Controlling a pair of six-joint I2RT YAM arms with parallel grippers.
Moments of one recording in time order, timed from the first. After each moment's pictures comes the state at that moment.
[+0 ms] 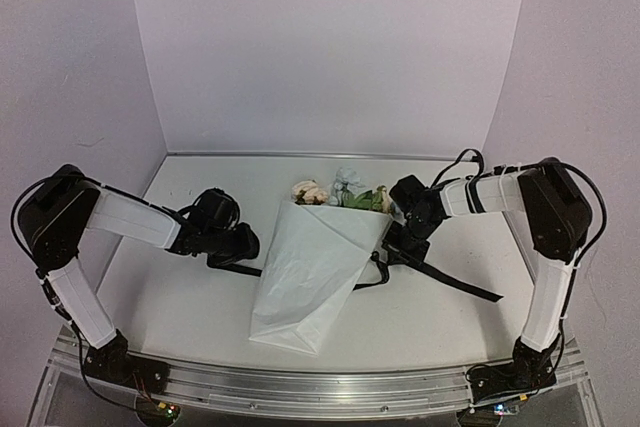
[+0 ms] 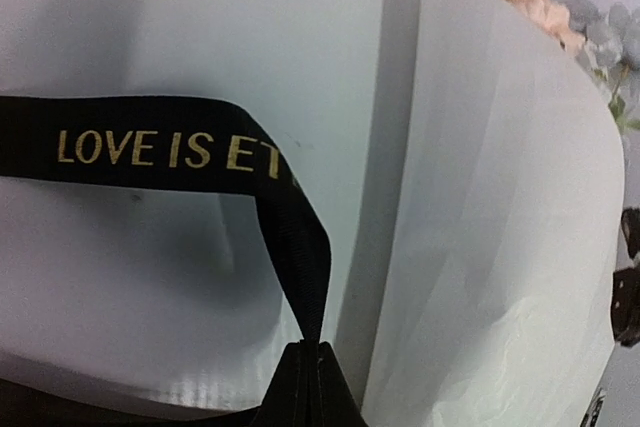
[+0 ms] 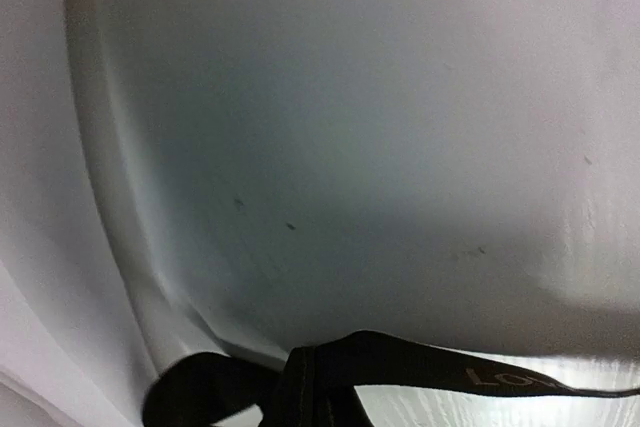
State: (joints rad) left arm -0.62 1.69 0.79 0.07 0.05 -0.85; right arm 0.56 1.93 1.20 -0.56 -0.14 1.05
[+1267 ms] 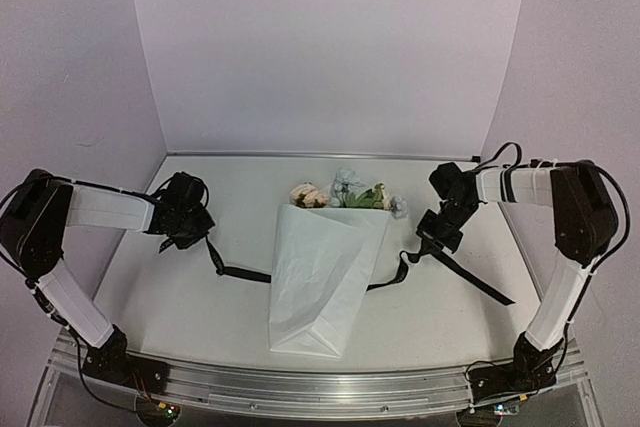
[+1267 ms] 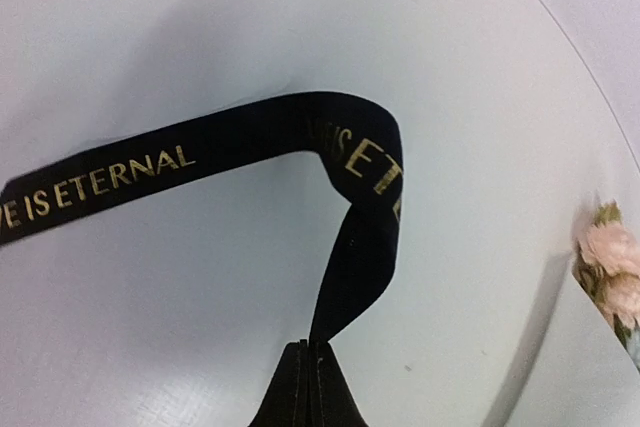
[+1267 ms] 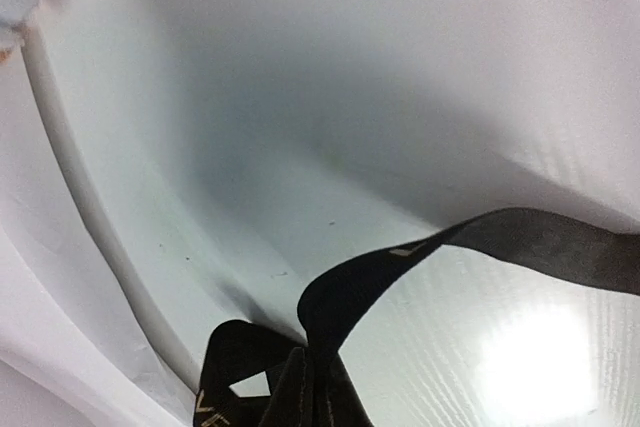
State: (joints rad) left arm -0.42 1.59 0.81 -0.13 -0.25 -0.98; right arm 0.35 1.82 1.18 -0.71 -0.21 0.93
